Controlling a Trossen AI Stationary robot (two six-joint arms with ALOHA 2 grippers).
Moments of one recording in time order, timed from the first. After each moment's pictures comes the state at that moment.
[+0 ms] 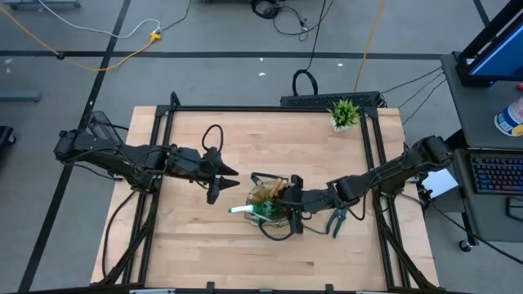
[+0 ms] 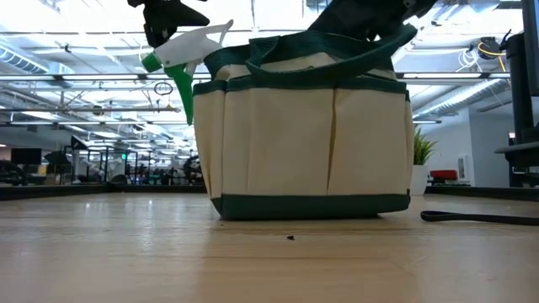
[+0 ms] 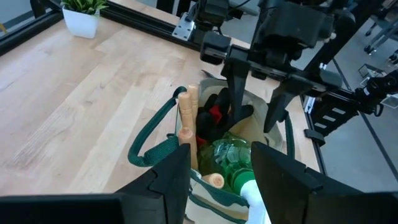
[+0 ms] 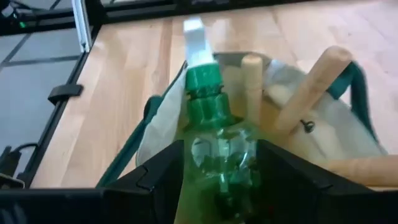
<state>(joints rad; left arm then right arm) -0.15 1.09 0.88 -0.22 -0.11 -0.41 0.35 1.50 0.93 0.02 0.26 0.32</state>
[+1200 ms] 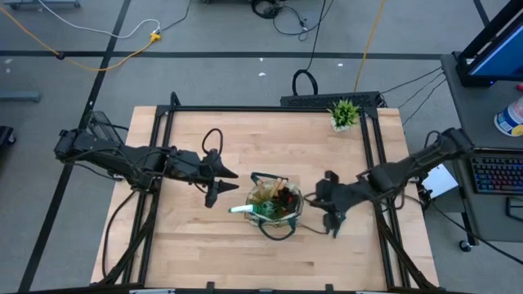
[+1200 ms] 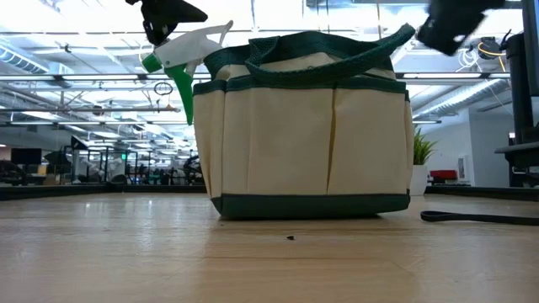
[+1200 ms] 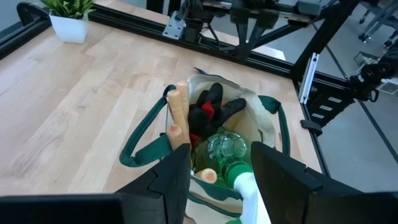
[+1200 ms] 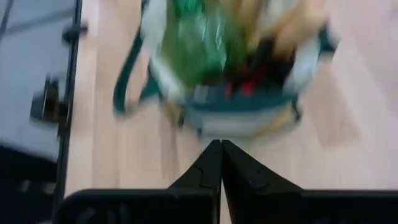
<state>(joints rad) -0.18 1.09 0.88 -0.21 -0.11 -0.36 0.45 1.16 0.93 -0.60 0.21 0.62</state>
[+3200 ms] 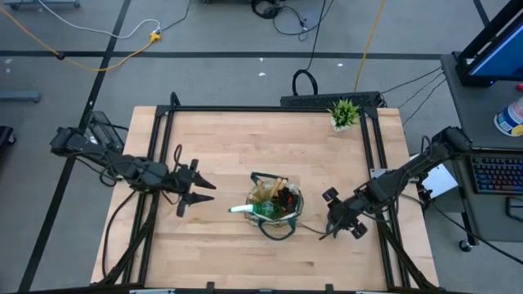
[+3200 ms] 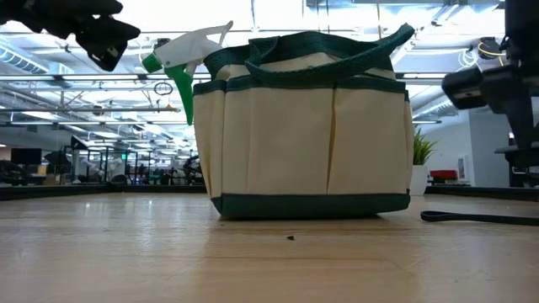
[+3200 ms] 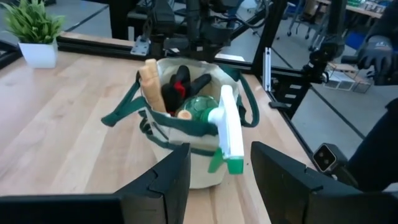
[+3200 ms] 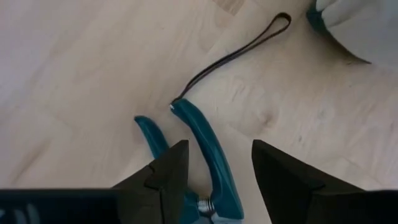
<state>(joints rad) -0.36 0.67 0.41 0.03 -0.17 -0.24 0.54 1.18 0.64 -0.58 -0.03 -0.07</state>
